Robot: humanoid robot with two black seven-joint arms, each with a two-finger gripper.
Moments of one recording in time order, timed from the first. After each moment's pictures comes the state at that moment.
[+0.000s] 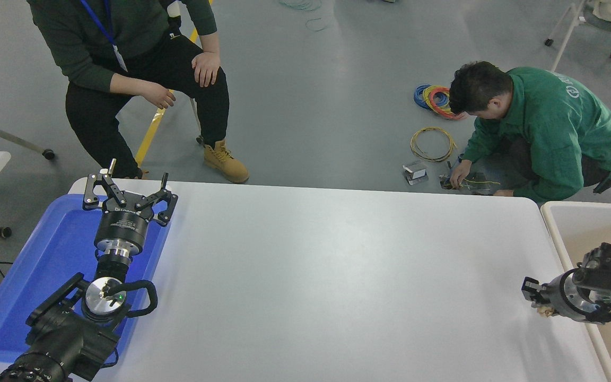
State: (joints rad) left arm -0.50 0.13 -1.12 -0.54 -0.09 -0.62 -0.36; right arm 1.17 -0.67 -0.72 1.06 -0.43 0.16 -0.30
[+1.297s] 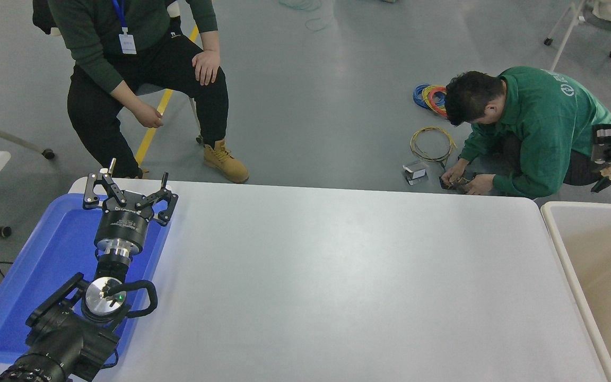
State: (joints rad) left arm -0.50 0.13 -1.12 -0.54 -0.09 -0.62 -0.36; right arm 2.31 -0.80 -1.17 1.32 -0.45 0.76 -0.31
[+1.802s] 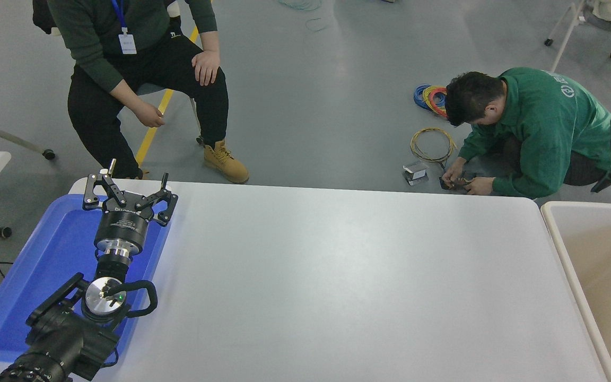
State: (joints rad) left arm -0.50 0.13 -1.12 -0.54 -0.09 -0.62 -0.36; right arm 2.18 -0.81 -1.17 1.17 -0.48 0.66 -0.31
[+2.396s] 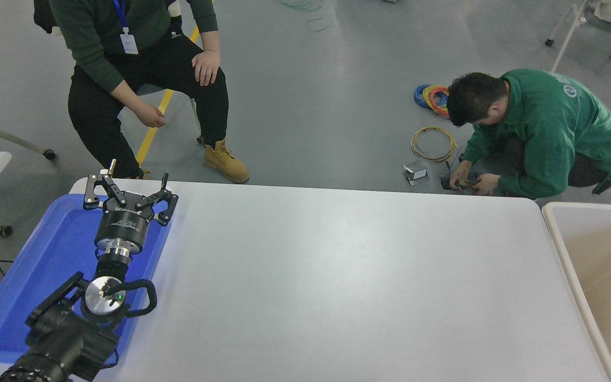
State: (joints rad) left arm -0.50 0.13 -1.12 -0.54 -0.09 -0.62 -0.36; right arm 1.26 -0.73 -0.71 0.48 -0.47 0.09 -0.30
